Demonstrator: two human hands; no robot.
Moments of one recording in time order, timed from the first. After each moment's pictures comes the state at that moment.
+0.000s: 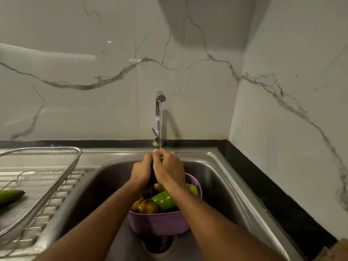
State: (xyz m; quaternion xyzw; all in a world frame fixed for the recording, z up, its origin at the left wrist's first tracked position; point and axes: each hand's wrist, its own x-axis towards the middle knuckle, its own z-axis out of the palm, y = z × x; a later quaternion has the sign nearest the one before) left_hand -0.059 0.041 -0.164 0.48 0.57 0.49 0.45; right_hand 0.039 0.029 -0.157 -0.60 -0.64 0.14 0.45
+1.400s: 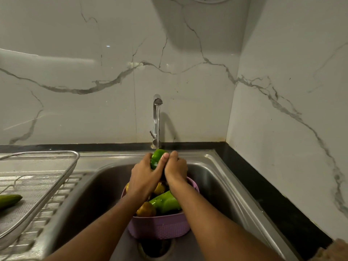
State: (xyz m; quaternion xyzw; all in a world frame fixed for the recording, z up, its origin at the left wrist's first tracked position) left_hand -0.049 0.031 -0.171 0.66 0.54 0.50 0.17; right_hand 0.050 0.038 -0.143 -0.65 -0.38 0.37 0.54
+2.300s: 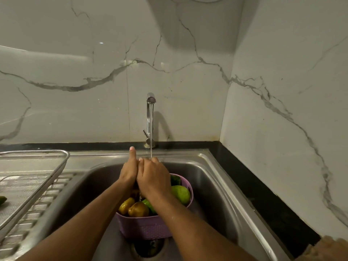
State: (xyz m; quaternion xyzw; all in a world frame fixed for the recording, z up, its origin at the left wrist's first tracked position) left_hand -0.061 0.045 -0.158 0.44 0.54 0.52 0.51; right_hand 0.023 0.017 -0.164 -0.59 -0.71 0.02 0.39
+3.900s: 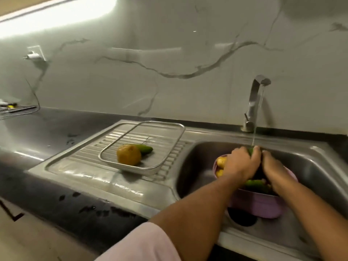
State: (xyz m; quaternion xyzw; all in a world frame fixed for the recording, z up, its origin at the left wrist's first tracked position) left_hand -0.041 -0.021 -0.152 0.65 0.61 0.41 0.21; right_hand 0.058 0.000 -0.155 -0.70 -0.45 0.36 0.41
